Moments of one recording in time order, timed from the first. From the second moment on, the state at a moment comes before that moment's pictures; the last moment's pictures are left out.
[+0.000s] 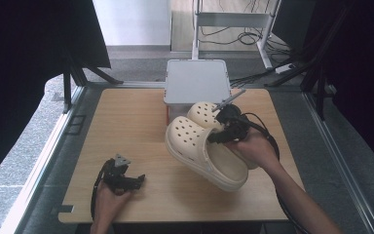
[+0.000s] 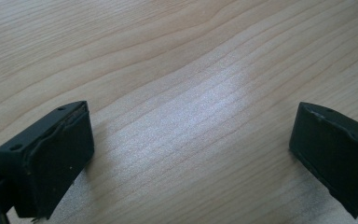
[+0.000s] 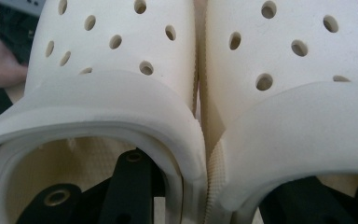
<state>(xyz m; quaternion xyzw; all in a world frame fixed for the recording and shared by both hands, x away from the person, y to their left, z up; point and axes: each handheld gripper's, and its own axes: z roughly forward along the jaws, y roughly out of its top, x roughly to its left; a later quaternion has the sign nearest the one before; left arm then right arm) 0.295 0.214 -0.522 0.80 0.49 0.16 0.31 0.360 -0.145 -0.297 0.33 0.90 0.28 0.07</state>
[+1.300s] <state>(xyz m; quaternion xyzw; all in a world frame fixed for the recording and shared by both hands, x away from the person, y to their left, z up) 0.295 0.214 -0.522 0.80 0.48 0.17 0.31 0.509 -0.084 -0.247 0.52 0.80 0.25 0.12</state>
